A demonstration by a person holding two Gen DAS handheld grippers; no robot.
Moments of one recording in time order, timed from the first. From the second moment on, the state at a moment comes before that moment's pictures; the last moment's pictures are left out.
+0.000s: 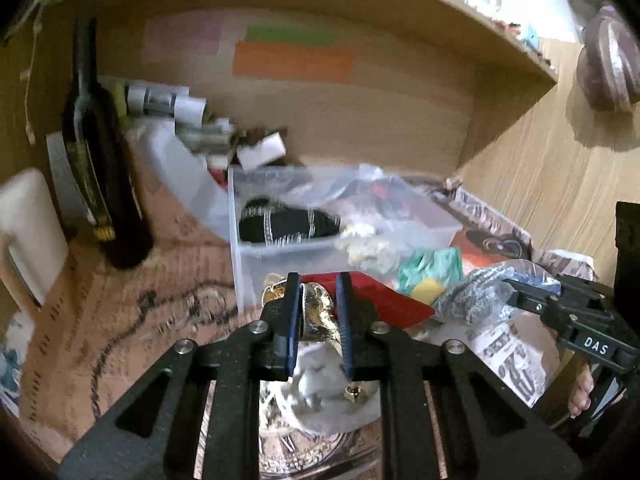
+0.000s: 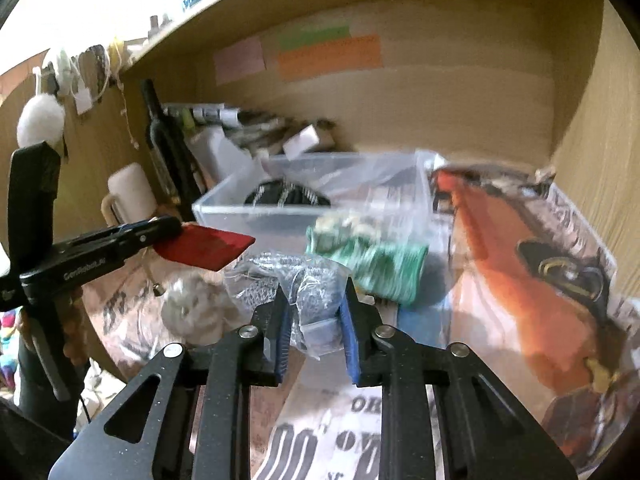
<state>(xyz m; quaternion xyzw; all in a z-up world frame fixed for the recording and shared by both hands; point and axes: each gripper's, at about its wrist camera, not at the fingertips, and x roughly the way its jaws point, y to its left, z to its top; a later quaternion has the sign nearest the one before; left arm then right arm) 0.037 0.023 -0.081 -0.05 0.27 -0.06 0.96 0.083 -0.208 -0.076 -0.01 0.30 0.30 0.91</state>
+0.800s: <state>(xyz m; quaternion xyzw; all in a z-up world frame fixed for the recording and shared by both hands) 0.123 0.022 -0.039 -0.01 0.22 -0.01 0.97 0.160 -0.181 -0.033 -0.02 0.23 0.27 0.93</state>
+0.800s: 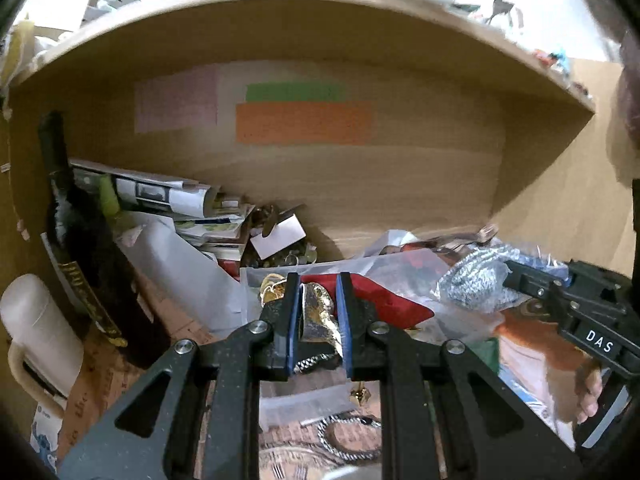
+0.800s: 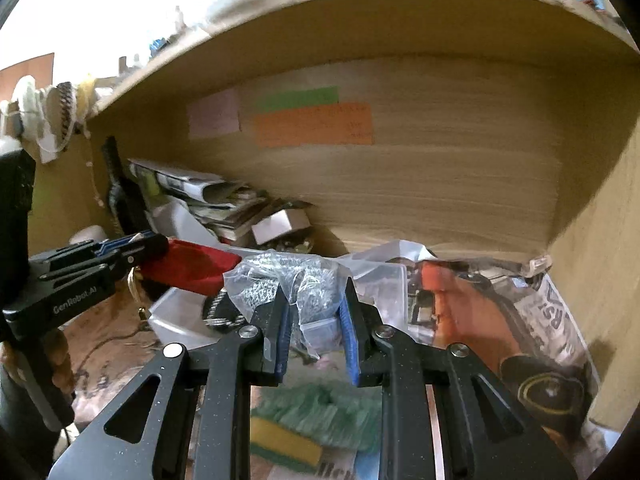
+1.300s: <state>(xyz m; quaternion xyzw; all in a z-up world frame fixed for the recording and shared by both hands) 0.176 0.011 -0.091 0.03 0.31 -0.04 0.95 0.215 -0.163 -0.081 -0.06 0.33 0.25 0.91</state>
